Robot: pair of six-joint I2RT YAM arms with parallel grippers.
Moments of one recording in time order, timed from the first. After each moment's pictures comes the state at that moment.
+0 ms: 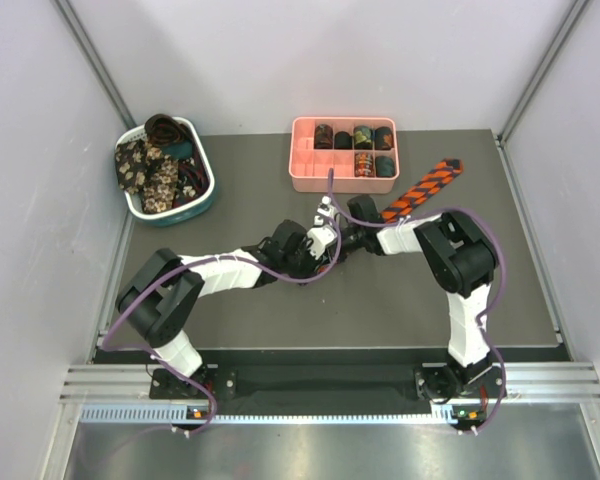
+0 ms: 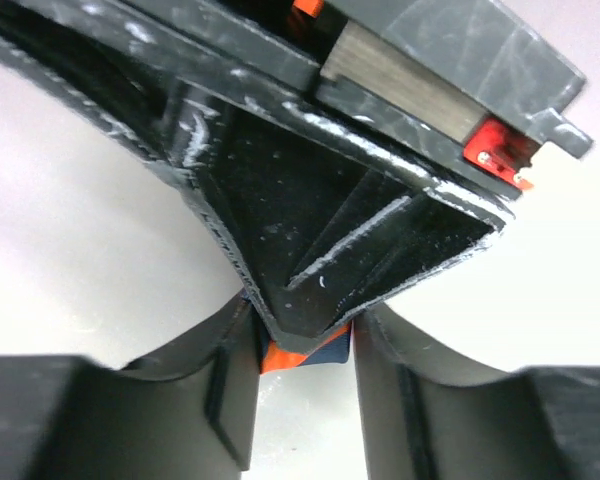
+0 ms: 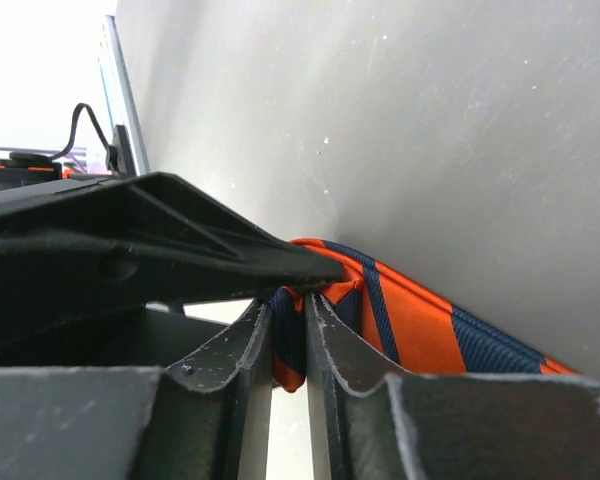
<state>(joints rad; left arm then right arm) -0.72 1.66 0.83 0.05 0.15 0.13 0.54 2.04 1.06 0.22 -0.95 0.43</state>
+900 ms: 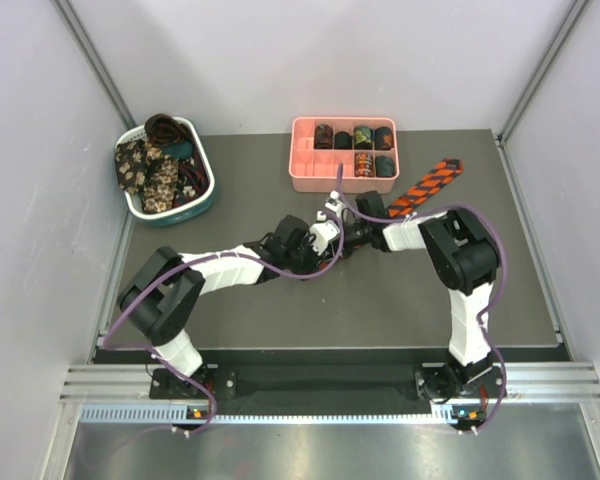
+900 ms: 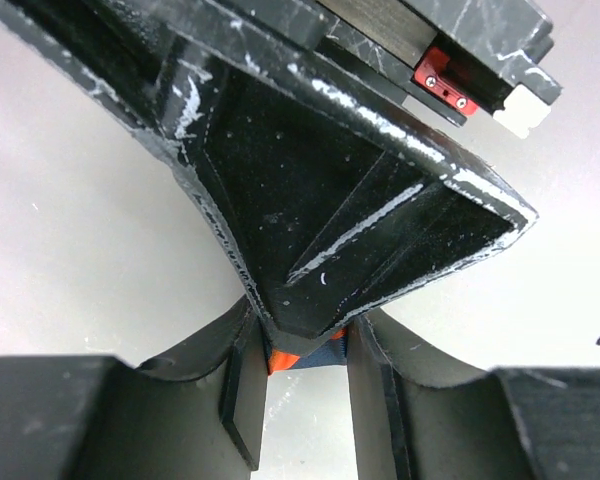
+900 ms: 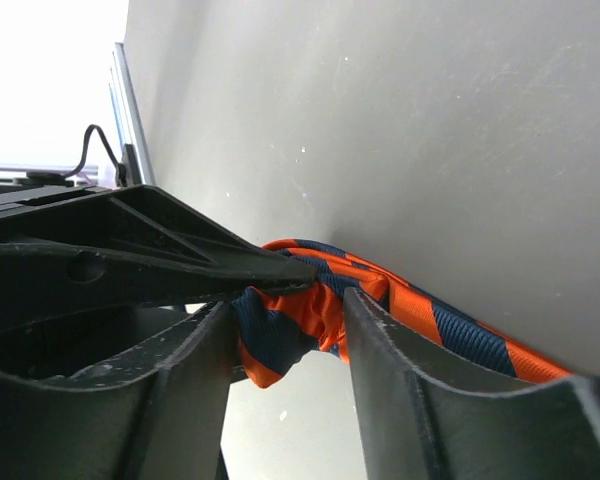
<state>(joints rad) -0.72 1.68 0.88 0.03 0.15 0.15 0.48 2.05 1.07 0.23 -0.97 0.45</state>
